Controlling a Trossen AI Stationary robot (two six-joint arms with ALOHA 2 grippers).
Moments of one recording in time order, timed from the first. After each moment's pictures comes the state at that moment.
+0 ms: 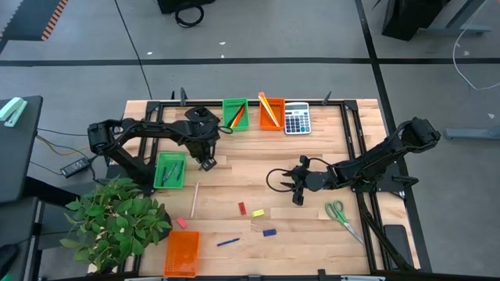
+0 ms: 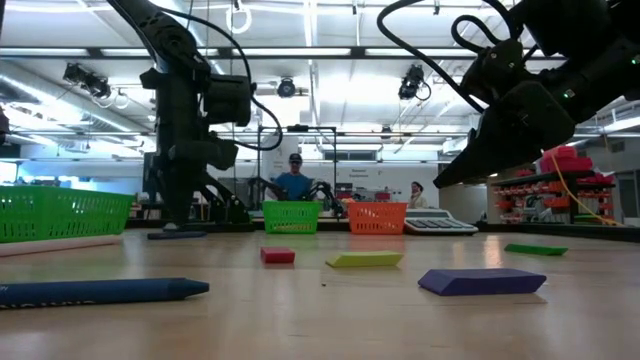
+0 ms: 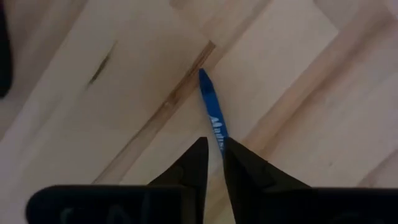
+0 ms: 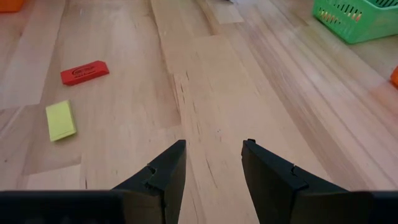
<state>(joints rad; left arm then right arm) 0.37 1.58 0.84 -0.69 0.04 -0.30 0.30 1.37 0.40 0.34 0.48 0.31</state>
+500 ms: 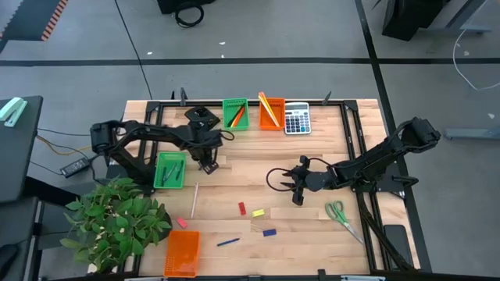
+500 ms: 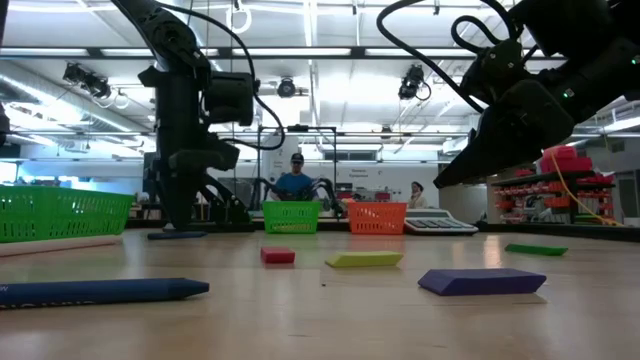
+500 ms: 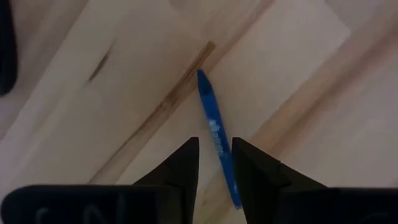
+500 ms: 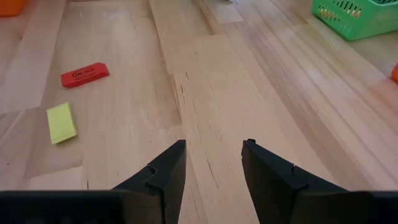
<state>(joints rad) 0.30 1.60 0.84 -0.68 -0.05 -0.39 0.30 1.37 0.40 0.34 0.48 0.33</state>
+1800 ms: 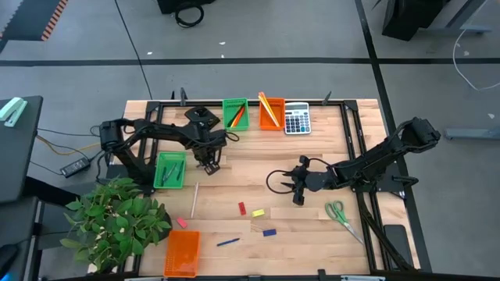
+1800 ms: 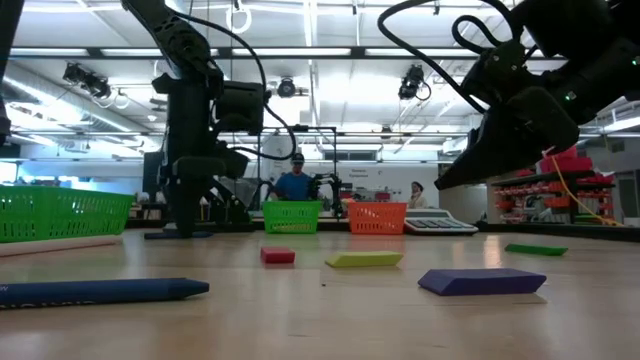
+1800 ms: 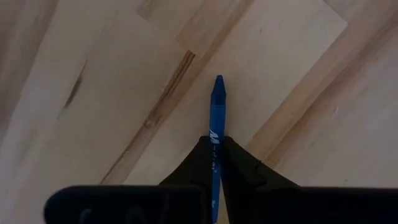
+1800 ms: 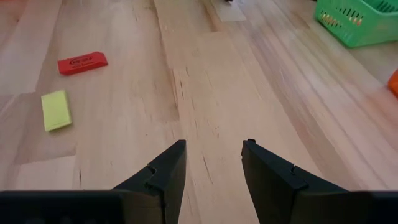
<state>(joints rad) 0.31 1.70 0.89 -0.69 -0.03 -0.28 0.30 1.37 0.40 0.32 0.48 0.27</state>
